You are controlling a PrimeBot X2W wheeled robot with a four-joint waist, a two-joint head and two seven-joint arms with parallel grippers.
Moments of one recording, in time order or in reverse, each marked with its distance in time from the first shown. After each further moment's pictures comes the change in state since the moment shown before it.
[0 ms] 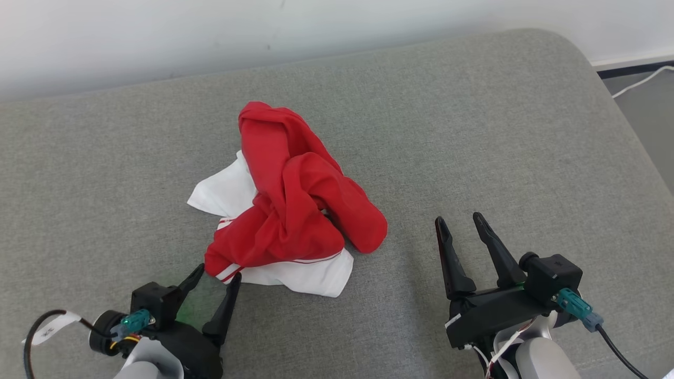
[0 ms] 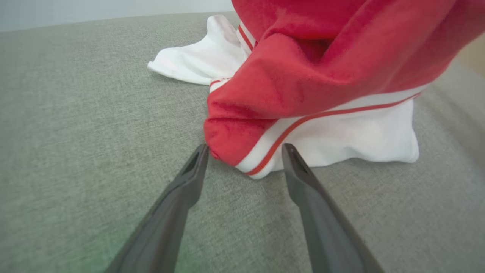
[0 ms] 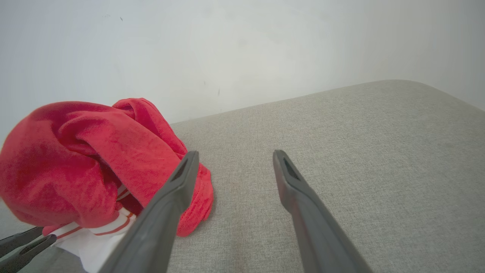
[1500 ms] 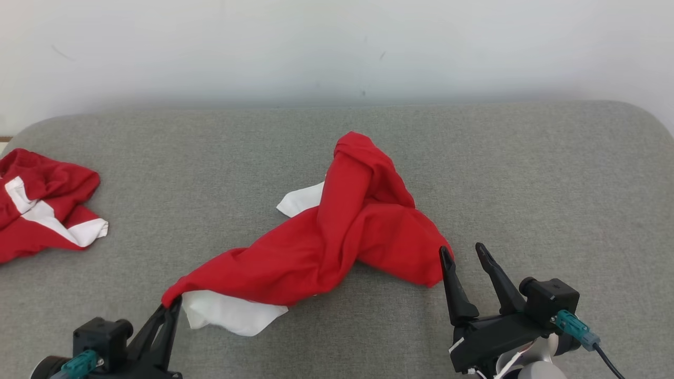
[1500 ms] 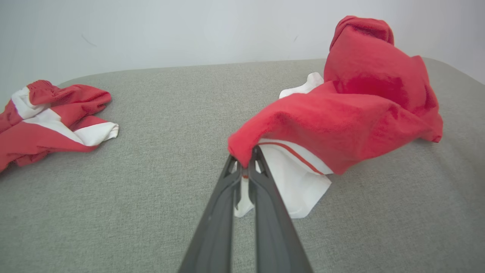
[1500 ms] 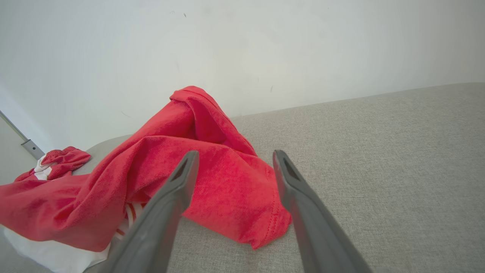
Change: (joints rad) left arm 0.273 0.225 0.104 -0.544 -0.050 0.263 0.188; right arm 0.064 0.000 -0.009 0.035 0.014 0.000 0.000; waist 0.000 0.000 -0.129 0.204
